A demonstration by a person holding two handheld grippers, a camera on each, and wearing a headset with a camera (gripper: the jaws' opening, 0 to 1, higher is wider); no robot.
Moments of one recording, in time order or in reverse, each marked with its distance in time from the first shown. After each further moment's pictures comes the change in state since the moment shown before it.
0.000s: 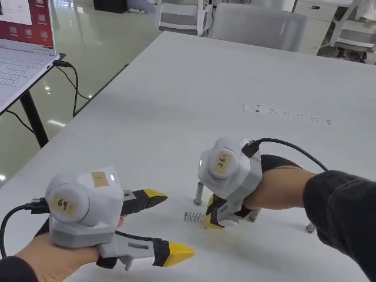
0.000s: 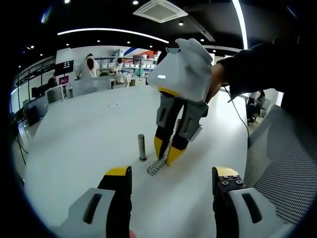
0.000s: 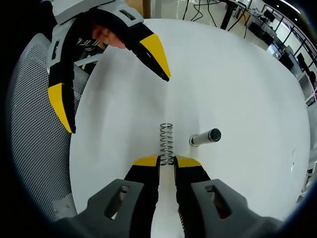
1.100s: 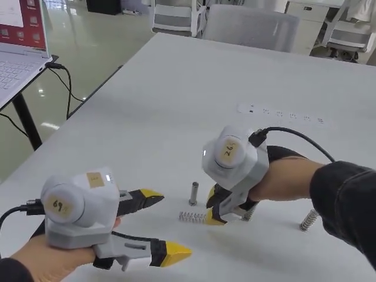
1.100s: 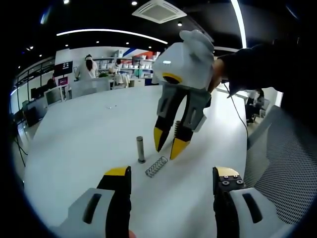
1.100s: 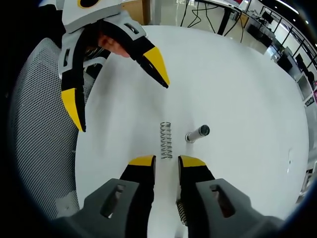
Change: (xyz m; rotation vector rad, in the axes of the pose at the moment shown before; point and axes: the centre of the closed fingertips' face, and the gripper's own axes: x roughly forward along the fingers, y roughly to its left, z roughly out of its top) left arm 0.002 -0.001 0.002 0.005 -0.006 -0.006; right arm -0.017 -0.001 0.001 -0.005 -0.027 -0.005
